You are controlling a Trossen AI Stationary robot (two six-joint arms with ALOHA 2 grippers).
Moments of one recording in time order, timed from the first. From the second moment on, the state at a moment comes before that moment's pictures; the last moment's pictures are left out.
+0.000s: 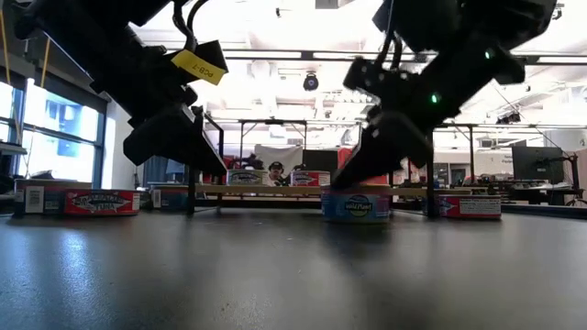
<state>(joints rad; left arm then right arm) -0.41 1.70 0.85 -0.24 -0.79 -0.35 0.24 1.75 0.80 0.16 0.47 0.08</state>
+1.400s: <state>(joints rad) -0.42 1.70 0.85 -0.24 -0.79 -0.36 0.10 1.80 1.13 -0.47 0.87 -0.17</state>
